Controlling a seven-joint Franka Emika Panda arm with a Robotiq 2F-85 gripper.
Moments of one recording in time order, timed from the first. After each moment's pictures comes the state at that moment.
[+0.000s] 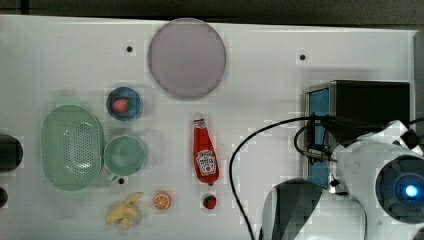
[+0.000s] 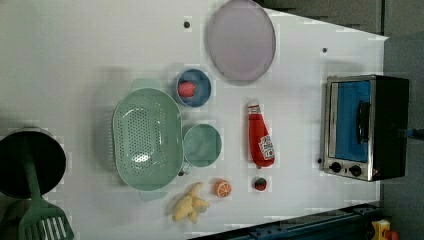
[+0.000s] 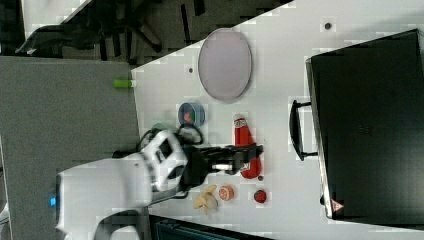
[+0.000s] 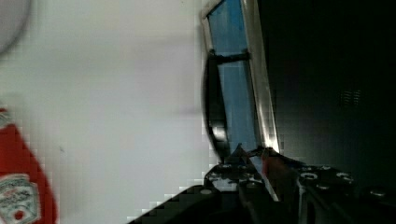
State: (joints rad) arm -0.03 -0.20 -0.40 -2.23 -0.27 0.58 -0.91
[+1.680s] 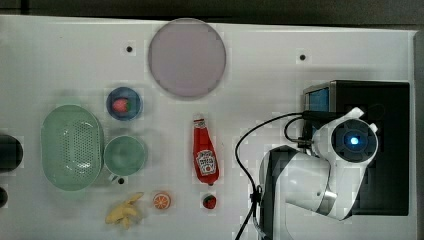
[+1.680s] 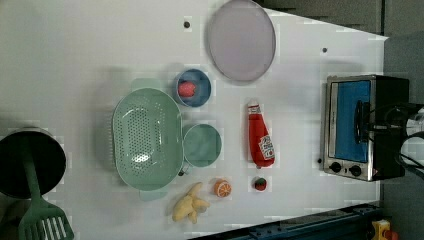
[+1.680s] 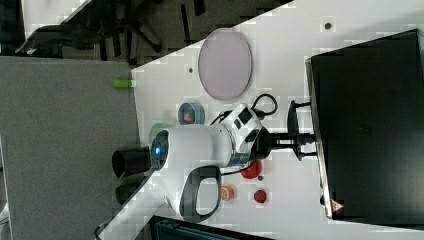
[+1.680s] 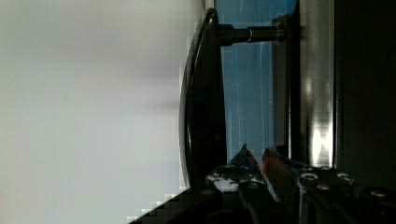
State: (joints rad) arm -0.05 0.15 -0.42 -2.27 -0.25 0.87 -0.99
